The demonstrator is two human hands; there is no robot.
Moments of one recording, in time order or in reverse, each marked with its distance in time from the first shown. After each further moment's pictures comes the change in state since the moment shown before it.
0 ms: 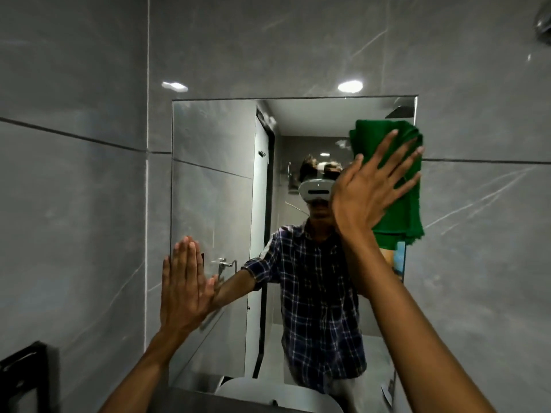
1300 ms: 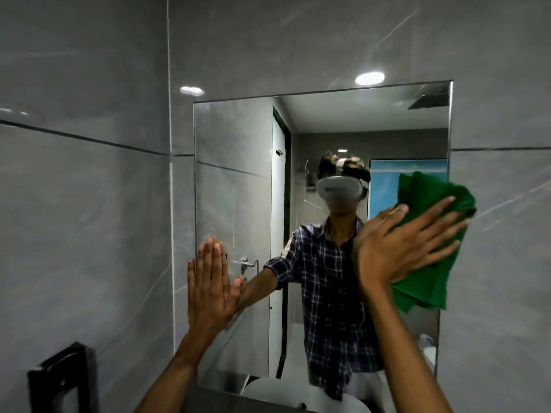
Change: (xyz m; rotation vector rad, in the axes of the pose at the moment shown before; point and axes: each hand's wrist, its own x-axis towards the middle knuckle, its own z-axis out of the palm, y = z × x) left_hand -0.001 0.002 0.002 0.010 0.052 -0.008; right_hand -0.084 0.036 -0.003 0.147 0.083 0.372
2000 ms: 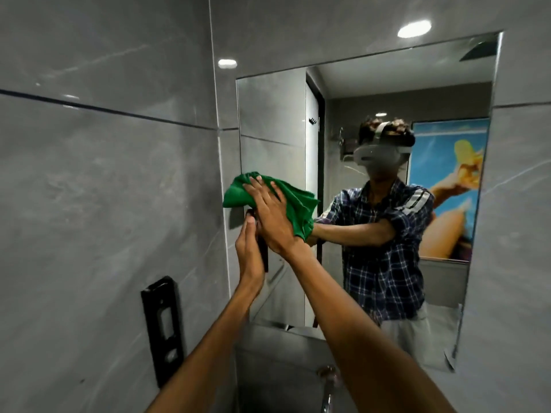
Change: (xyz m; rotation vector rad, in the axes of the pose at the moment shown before) left_hand 0.005 0.055 -0.086 -1.285 0.106 -0.773; right_hand -0.178 -0.103 0.005 0.311 -1.095 -1.016
